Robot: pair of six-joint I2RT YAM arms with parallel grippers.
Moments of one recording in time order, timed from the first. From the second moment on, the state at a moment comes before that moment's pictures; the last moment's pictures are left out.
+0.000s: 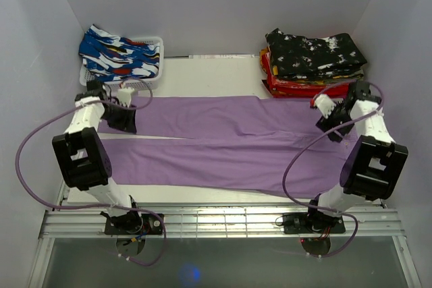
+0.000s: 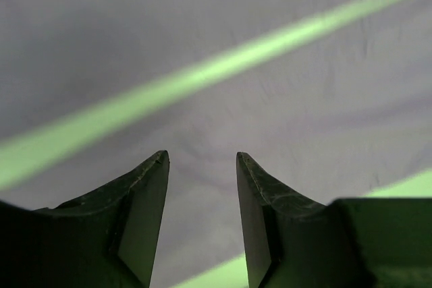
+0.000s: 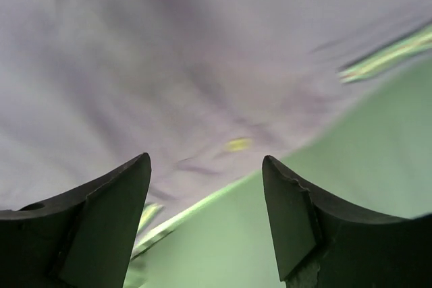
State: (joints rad) left arm 0.27 1.65 1.18 -0.89 0.41 0.63; right arm -0.29 1.54 1.11 -0.89 -0.13 -1.23
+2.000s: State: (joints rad) left arm 0.39 1.83 1.55 -0.56 0.53 0.55; right arm -0.42 2.13 1.85 -0.94 -0.53 -1.26
